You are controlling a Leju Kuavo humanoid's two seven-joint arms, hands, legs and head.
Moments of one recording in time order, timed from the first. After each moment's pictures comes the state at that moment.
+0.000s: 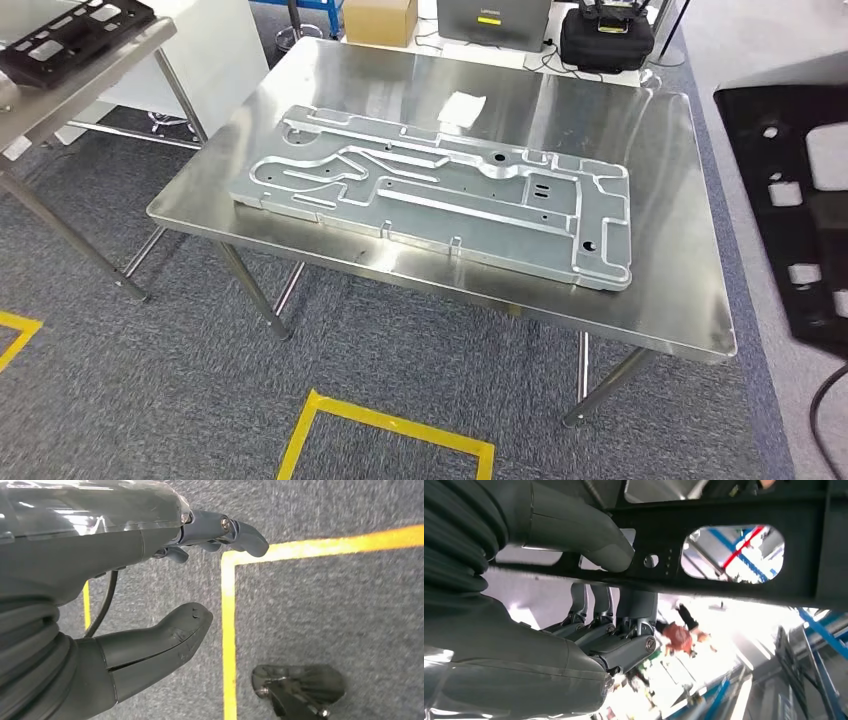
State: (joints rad) left arm -0.05 -0.07 1.34 -0.25 -1.48 0.06 -0.11; right arm -0.44 -0.58 -0.28 -1.84 0.34 0.08 0.20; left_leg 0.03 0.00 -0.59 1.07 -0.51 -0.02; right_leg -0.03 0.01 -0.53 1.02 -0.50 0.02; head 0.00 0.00
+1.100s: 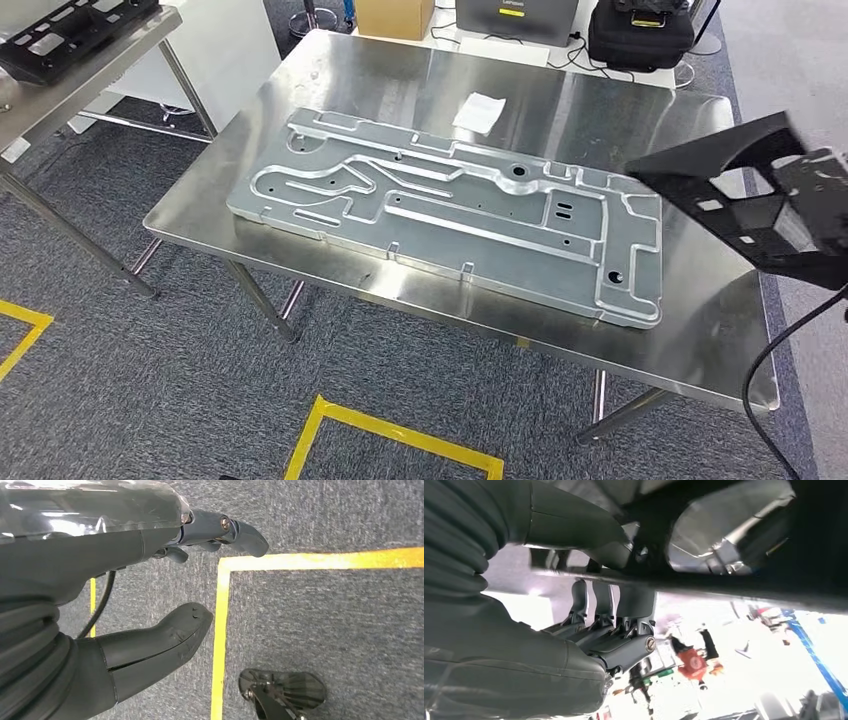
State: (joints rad) left arm -0.07 -0.07 1.36 -0.25 -1.47 0.07 -0.08; right arm -0.53 -0.52 -0.02 -1.64 0.63 0.06 0.24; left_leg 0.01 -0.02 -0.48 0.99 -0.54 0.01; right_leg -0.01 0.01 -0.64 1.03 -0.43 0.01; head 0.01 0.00
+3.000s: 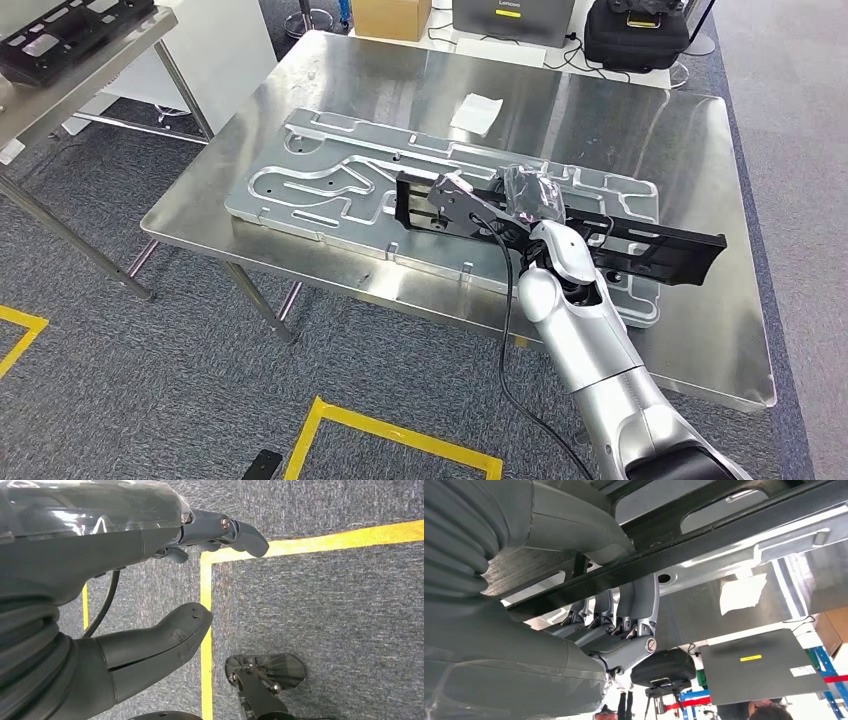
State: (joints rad) left arm -0.15 -0.17 1.27 -0.24 -1.46 0.15 0.00; right arm -0.78 0.13 0.42 -1.06 1.00 -0.04 0.27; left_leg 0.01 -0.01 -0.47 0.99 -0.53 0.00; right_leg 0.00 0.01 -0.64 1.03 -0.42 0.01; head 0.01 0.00
